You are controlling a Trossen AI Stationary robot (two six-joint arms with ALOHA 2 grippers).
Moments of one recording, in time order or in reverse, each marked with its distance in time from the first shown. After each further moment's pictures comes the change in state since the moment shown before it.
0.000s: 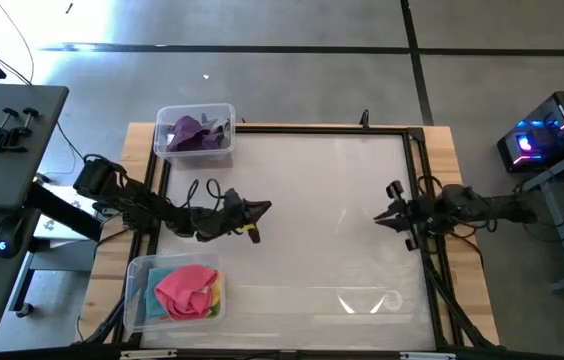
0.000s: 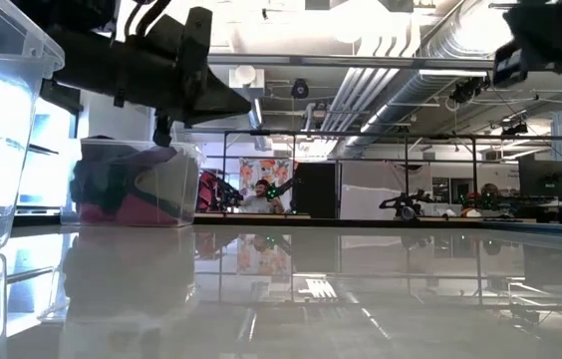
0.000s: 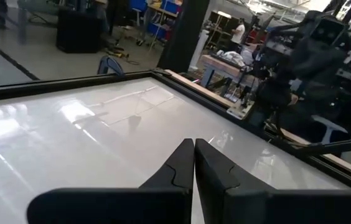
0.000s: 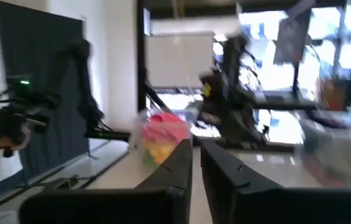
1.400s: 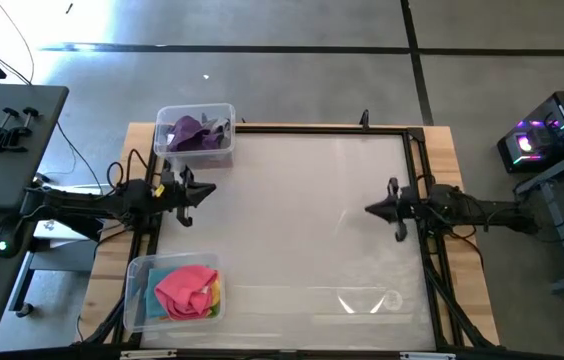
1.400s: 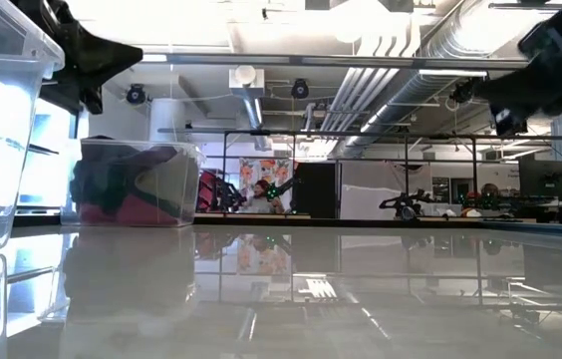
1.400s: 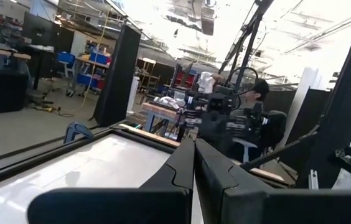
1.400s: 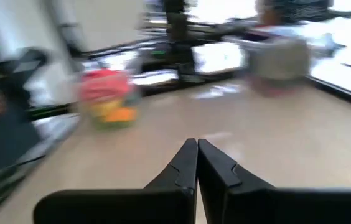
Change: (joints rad) left arm 0.265 -1.295 -0.452 -0.529 0.524 0.193; right arm -0.126 -0.020 0.000 -0.270 0.126 0.183
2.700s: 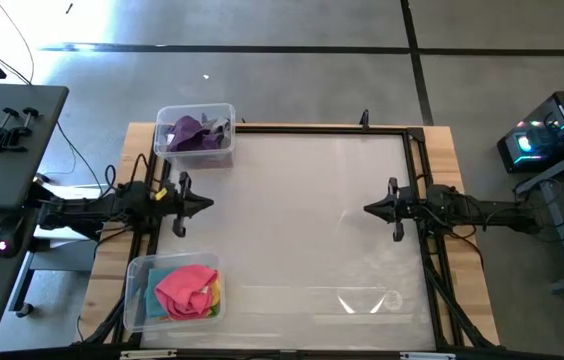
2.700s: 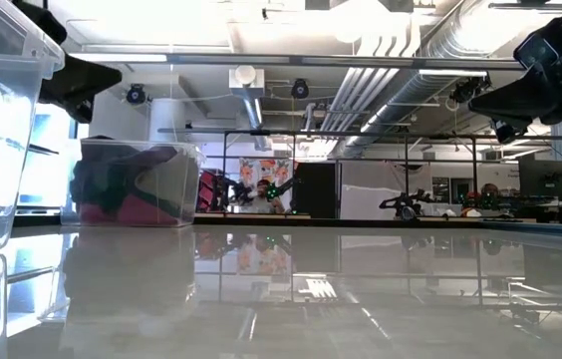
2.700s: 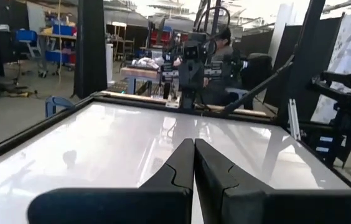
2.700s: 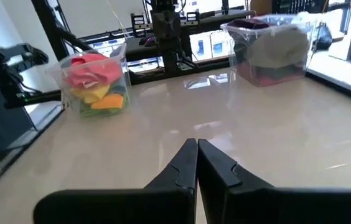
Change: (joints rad) left arm 0.007 -0.304 0.006 -0.480 0.163 0.132; right arm -0.009 0.023 -0.001 -0.032 0.024 -0.027
